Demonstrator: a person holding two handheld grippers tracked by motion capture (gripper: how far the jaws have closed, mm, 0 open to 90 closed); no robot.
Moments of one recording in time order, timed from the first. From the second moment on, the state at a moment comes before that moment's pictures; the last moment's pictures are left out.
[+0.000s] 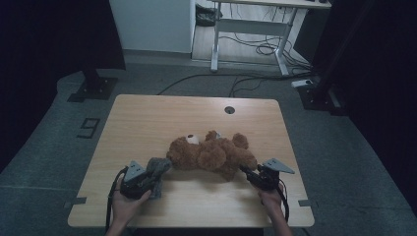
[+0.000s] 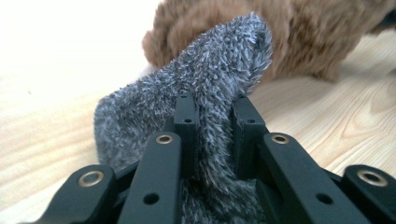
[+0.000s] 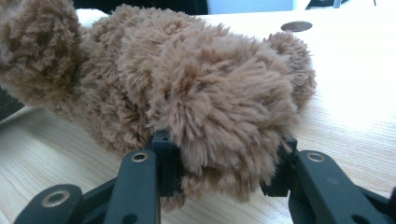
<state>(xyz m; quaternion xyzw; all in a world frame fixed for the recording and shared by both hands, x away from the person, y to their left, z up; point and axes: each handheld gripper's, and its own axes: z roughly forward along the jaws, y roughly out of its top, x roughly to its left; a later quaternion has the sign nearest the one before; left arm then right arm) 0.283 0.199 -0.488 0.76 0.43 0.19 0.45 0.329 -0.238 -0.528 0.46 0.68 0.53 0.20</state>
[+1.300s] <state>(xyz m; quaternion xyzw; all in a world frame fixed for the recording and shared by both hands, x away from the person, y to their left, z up) 0.352 0.073 -0.458 0.79 0.37 0.17 0.46 0.332 -0.242 -0.534 0.46 0.69 0.54 0.18</state>
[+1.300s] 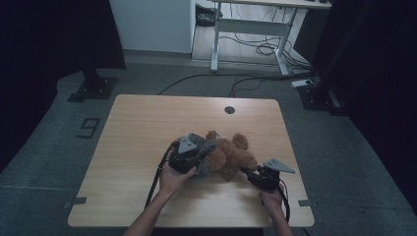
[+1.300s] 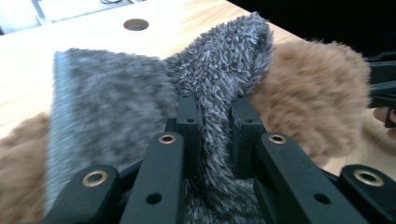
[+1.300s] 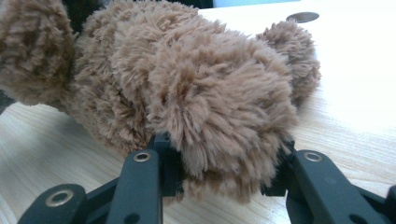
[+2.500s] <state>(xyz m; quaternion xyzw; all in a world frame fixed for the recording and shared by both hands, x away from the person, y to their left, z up) 0.335 0.175 -0.465 0.75 0.44 0.21 0.44 0.333 -0.243 -0.538 0.45 0.70 0.53 0.18</state>
